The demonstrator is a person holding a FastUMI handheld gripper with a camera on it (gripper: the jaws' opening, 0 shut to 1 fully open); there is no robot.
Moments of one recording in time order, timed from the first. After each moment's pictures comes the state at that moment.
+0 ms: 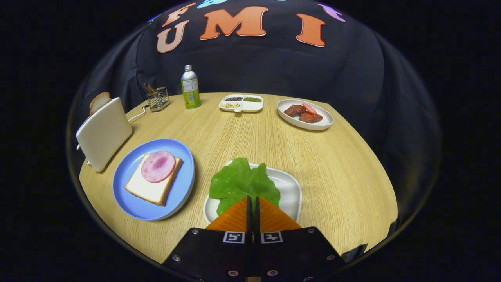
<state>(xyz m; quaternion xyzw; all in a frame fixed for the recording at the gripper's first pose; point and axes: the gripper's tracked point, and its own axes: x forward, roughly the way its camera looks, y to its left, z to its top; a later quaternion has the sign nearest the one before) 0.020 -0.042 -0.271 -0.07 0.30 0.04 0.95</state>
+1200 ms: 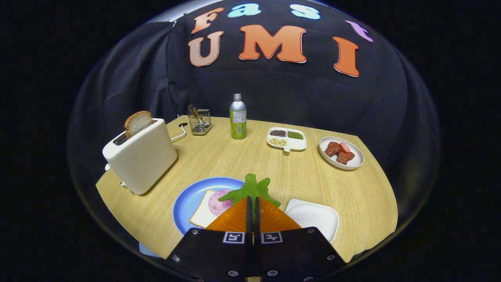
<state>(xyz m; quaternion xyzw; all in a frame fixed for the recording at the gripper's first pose) 0.013 0.097 -0.195 -0.08 0.25 0.14 0.95</state>
